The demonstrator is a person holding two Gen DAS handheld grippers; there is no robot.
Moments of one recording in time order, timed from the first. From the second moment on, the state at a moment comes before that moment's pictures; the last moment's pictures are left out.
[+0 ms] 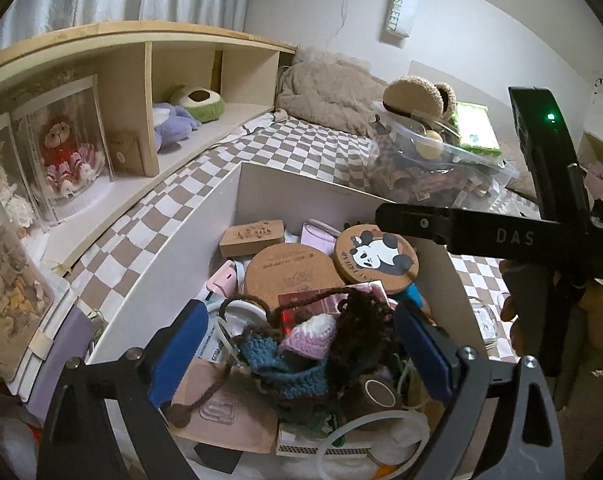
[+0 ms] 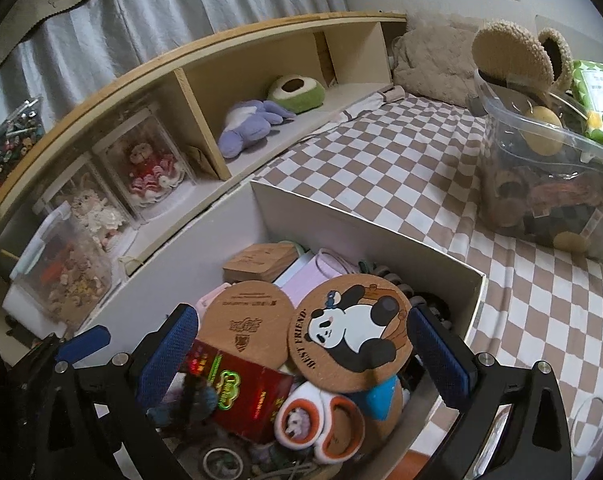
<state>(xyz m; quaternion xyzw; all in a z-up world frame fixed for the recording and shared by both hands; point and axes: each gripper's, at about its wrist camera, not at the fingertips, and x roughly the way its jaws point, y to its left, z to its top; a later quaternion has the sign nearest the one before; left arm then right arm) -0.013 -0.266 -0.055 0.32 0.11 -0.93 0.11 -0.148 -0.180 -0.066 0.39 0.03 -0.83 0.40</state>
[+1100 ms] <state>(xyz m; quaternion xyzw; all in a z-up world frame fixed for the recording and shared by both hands) -0.002 -0.243 -0.033 0.30 0.11 -0.94 0.12 -0.106 -0.118 -0.046 0.35 0.04 -0.85 0.39</state>
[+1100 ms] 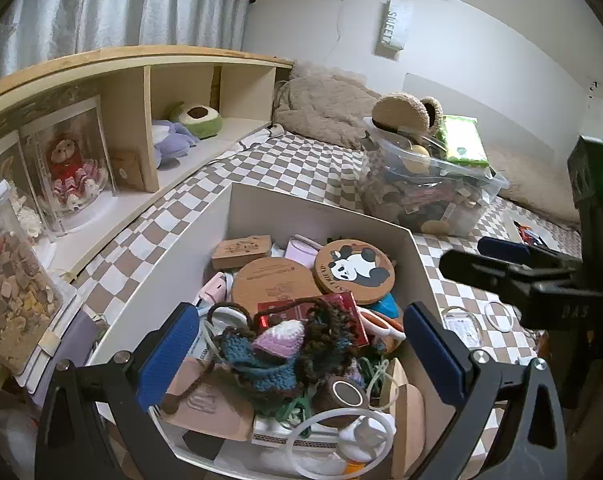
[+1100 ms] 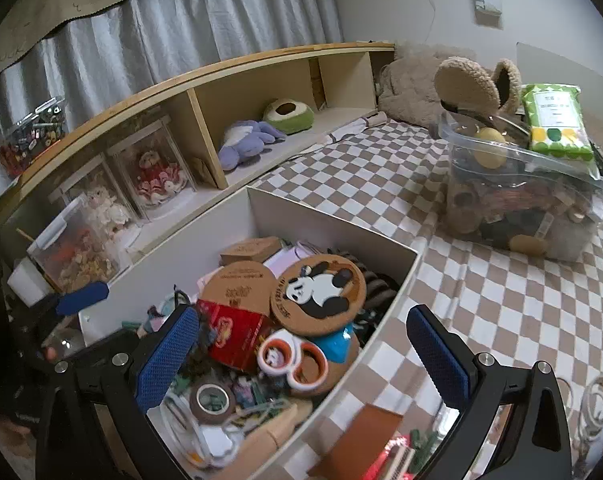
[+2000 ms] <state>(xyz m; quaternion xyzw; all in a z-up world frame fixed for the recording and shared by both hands) -0.025 -0.171 -0.035 0.31 0.09 -0.94 0.05 -0.086 -0.014 -0.051 0.35 0.02 -0.88 0.32</state>
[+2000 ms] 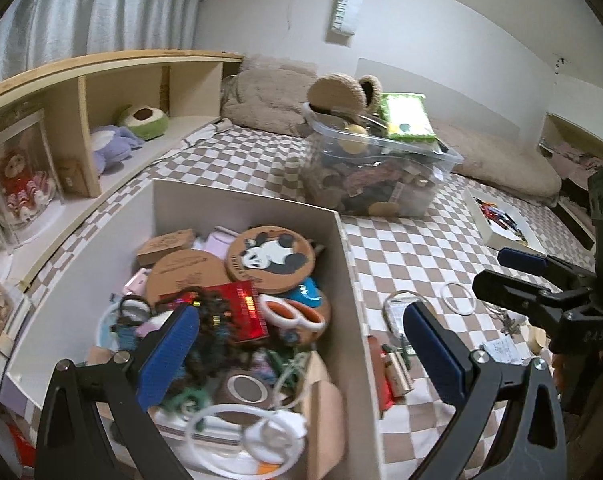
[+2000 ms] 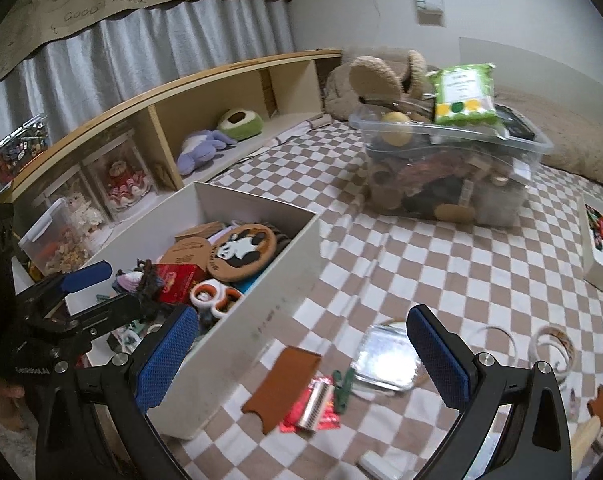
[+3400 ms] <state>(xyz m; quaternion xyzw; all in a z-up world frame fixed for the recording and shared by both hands) -0.052 -0.019 -0.064 0.32 0.05 -0.94 -0.06 -0.062 0.178 -0.081 0.37 -0.01 -0.91 0.18</state>
